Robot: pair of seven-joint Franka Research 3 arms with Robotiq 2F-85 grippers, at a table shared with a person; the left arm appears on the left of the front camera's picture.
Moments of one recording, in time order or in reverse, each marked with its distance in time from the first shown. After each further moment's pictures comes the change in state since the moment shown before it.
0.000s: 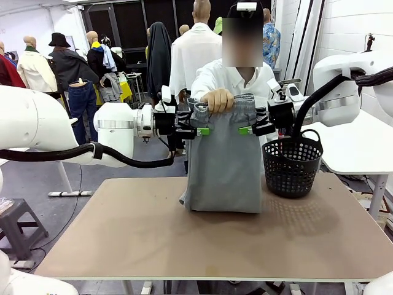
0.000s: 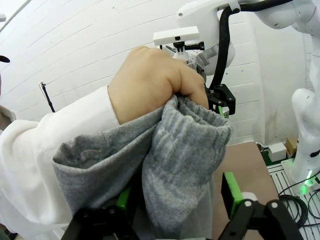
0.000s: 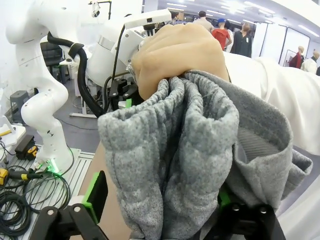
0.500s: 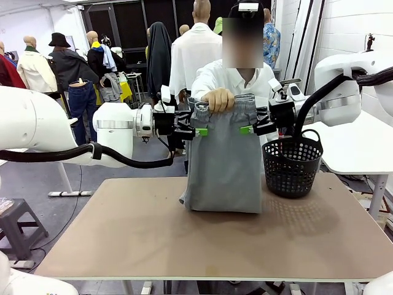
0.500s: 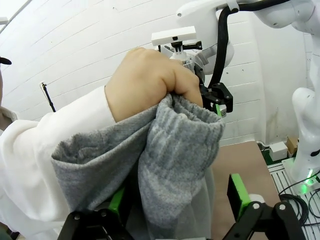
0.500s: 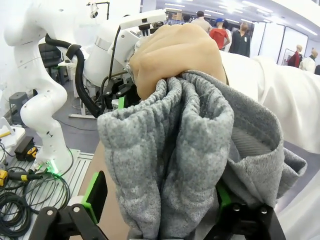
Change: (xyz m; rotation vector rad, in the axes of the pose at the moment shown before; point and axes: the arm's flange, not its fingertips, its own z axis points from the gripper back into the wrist) left arm 0.001 -0.003 0.002 0.008 0.005 -0.006; right arm 0.001 -0.001 0.005 -0.011 -0.001 -0.004
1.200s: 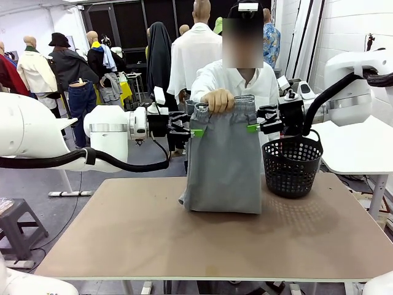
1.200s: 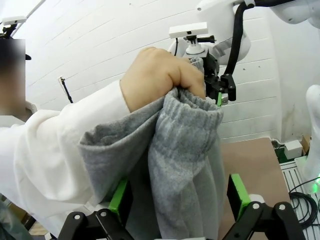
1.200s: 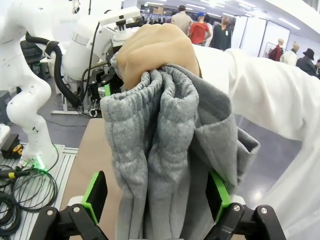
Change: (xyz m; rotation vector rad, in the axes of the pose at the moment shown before) left arm 0.001 -0.015 0.022 0.104 0.019 -0.013; right arm 0.001 0.008 0.029 -0.111 0.032 0.014
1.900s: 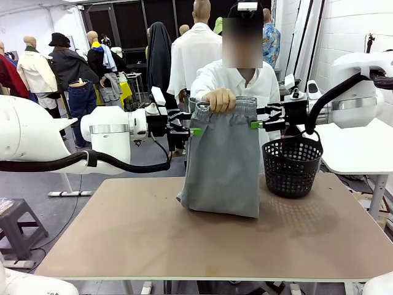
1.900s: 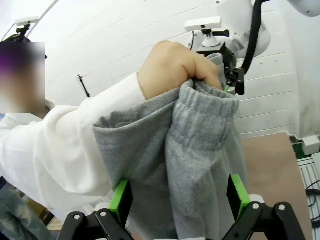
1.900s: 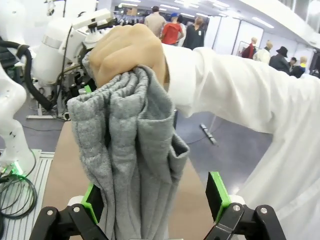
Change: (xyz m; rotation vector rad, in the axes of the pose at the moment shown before) left arm 0.002 -0.003 0.003 0.108 0.023 -0.052; right arm 0.000 0.001 0.012 -0.149 -0.016 0.020
